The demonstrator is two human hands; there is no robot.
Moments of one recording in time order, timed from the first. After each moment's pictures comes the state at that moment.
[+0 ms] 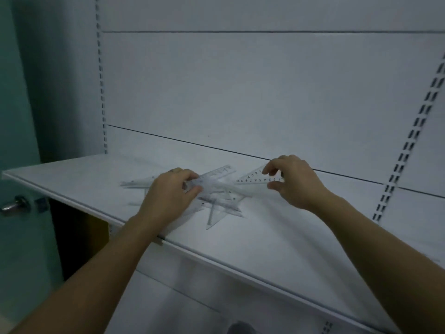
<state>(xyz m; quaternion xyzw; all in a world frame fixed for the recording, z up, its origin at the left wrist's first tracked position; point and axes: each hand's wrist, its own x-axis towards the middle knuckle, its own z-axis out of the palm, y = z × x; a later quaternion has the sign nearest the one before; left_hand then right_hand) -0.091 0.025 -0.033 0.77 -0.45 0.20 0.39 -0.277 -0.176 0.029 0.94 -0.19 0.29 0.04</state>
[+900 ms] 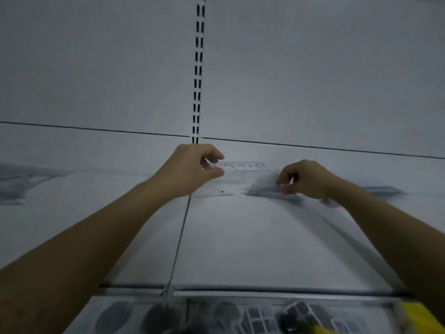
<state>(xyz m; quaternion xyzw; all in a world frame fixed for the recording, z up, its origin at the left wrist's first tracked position) -0.408 -0.223 0.002 0.62 -0.68 -0.01 0.40 -0.669 -0.357 0.008 0.89 -0.43 0.12 -0.05</state>
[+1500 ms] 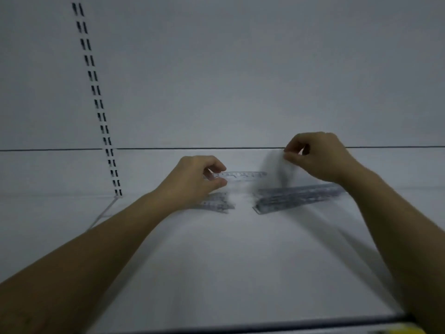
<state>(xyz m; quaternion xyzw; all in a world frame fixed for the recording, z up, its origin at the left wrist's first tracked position) -0.558 -0.325 -0.005 0.61 -0.70 -0.01 0.37 -0.821 -0.422 0.039 0.84 -0.44 0.31 -0.01</state>
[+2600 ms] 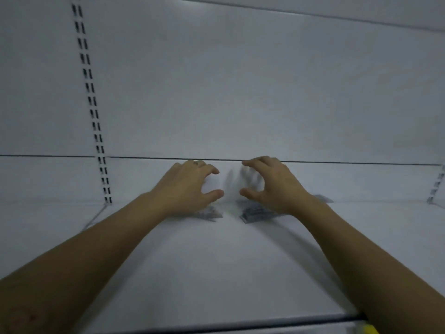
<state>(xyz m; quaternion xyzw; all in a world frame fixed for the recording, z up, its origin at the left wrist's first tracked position) -0.572 -0.324 0.008 0.63 -0.74 0.14 0.19 -0.787 -0.395 0.009 0.88 -0.39 0.26 0.05</state>
